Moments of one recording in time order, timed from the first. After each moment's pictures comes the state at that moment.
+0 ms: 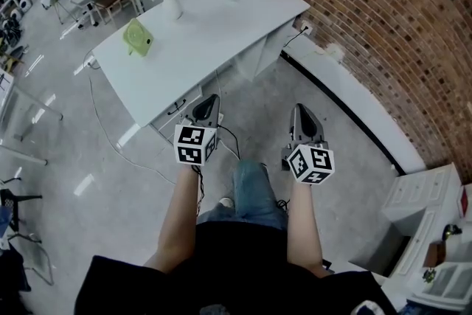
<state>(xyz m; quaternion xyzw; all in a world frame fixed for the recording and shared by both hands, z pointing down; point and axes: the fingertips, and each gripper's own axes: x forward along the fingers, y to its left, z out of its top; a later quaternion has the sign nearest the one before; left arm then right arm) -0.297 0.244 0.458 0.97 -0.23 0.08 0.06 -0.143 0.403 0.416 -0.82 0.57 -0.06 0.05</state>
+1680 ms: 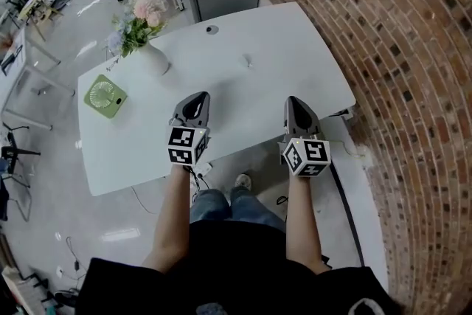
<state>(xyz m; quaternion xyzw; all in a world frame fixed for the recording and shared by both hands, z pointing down) 0.048 -0.180 0.492 0.89 -0.43 0.12 0.05 0.262 -0.115 0.464 -0.65 0.75 -0.09 0.00</state>
